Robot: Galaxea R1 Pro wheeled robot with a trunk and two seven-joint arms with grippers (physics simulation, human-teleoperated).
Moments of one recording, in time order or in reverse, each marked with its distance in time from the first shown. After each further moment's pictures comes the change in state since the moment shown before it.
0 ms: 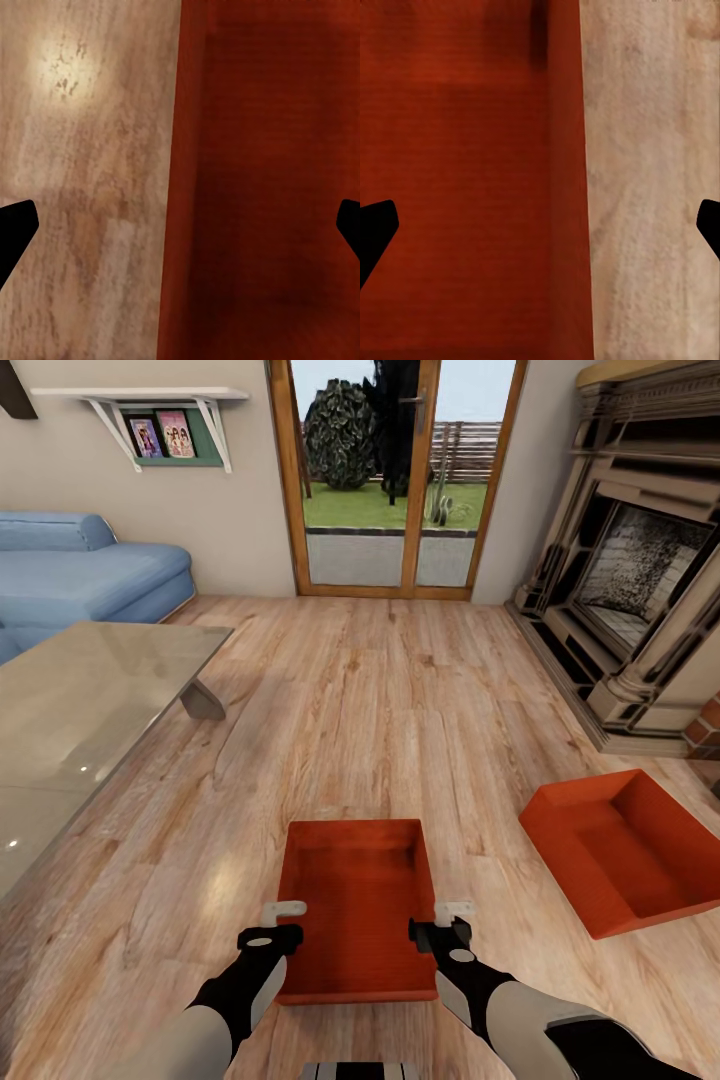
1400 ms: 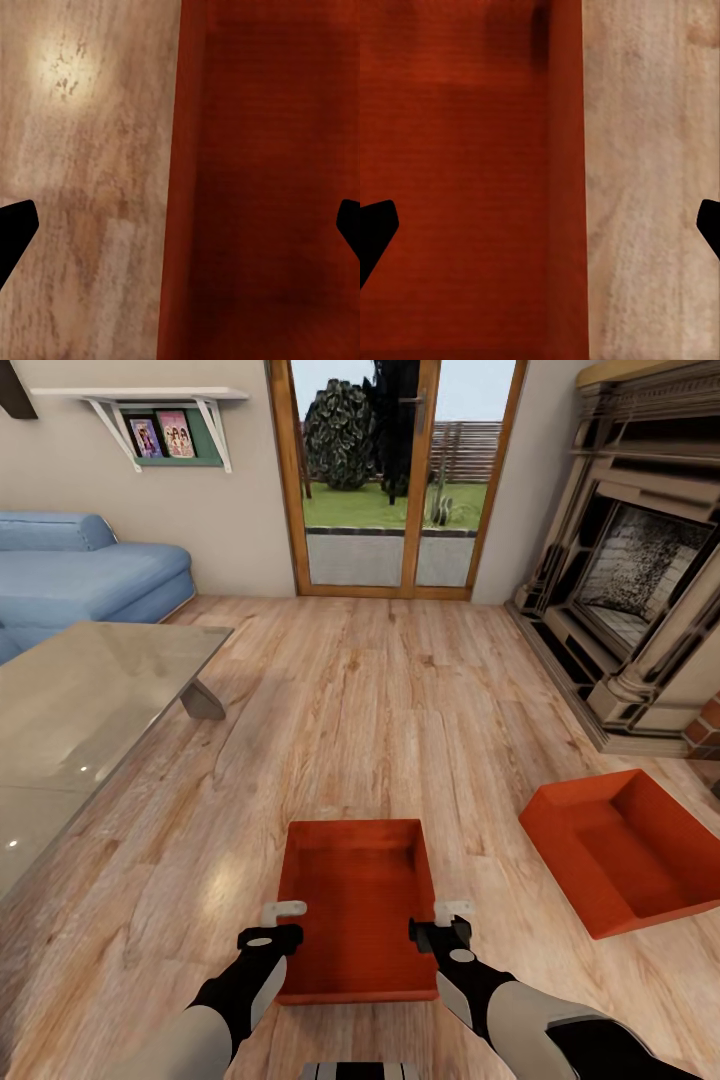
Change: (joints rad) left arm 0.000 0.000 0.000 0.000 0.000 0.001 0.000; right arm 0.000 -0.003 -0.003 0.000 0.026 -0.002 0.001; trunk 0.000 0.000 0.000
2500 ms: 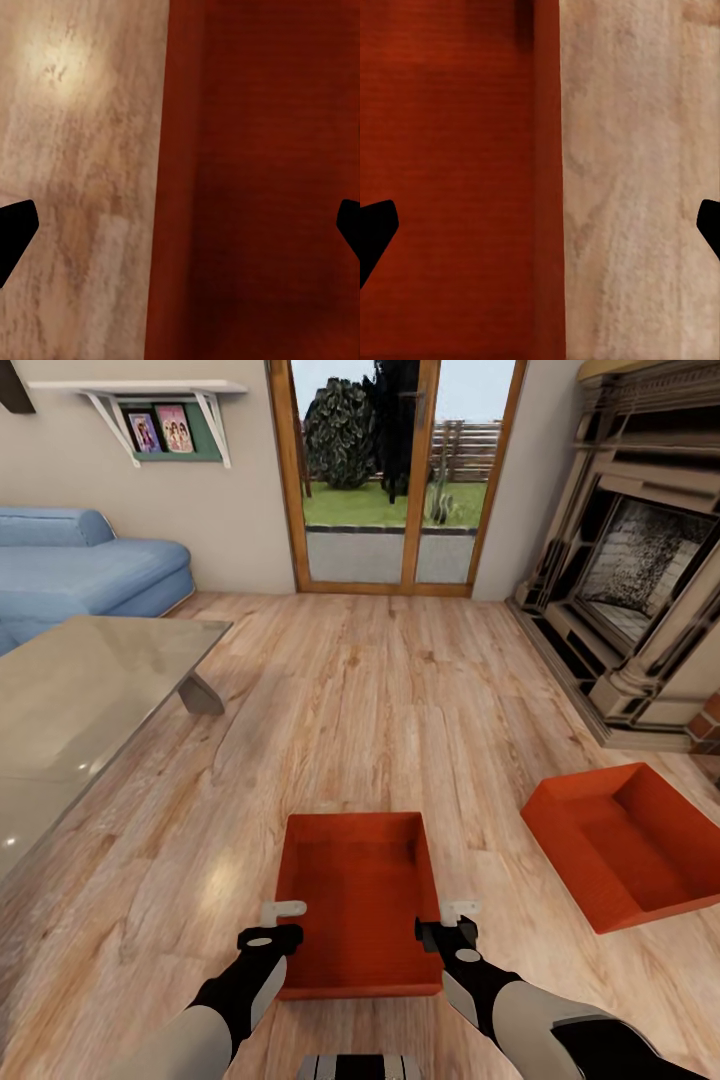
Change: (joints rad) left arm 0.000 0.000 0.000 0.000 0.000 0.000 0.000; right arm 0.000 -0.017 -0.005 0.000 -0.003 0.000 0.000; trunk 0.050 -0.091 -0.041
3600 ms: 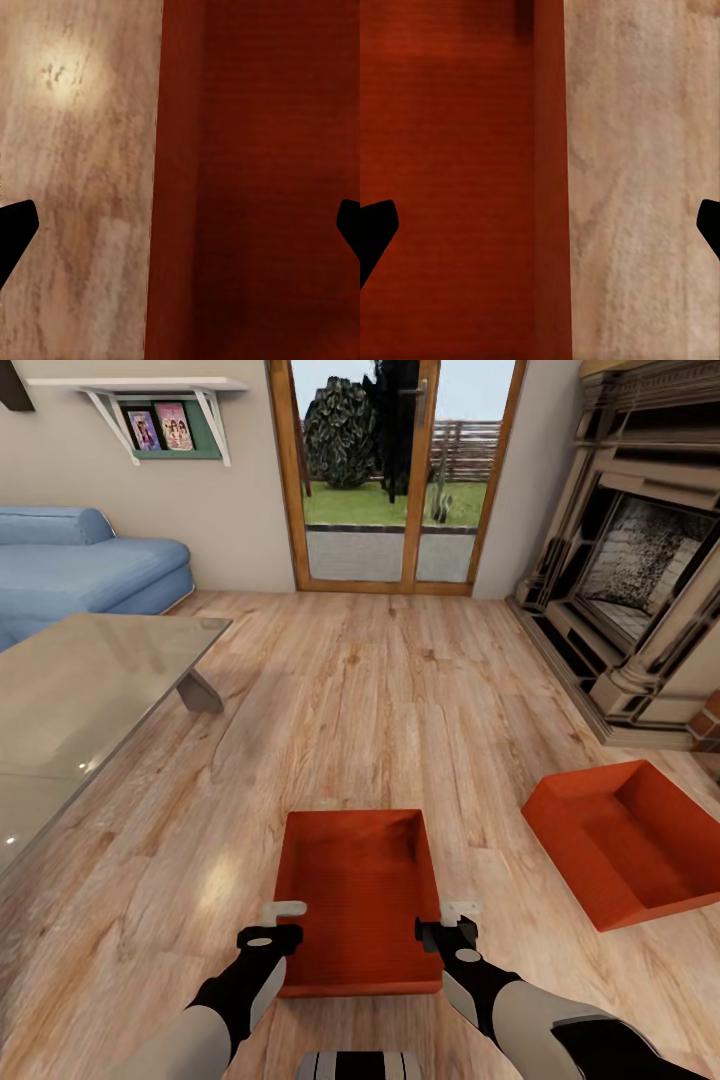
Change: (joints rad) left arm 0.000 0.004 -0.016 0.001 -0.008 -0.003 0.000; right arm 0.000 0.000 -0.001 0.000 0.000 0.000 0.000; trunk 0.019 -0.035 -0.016
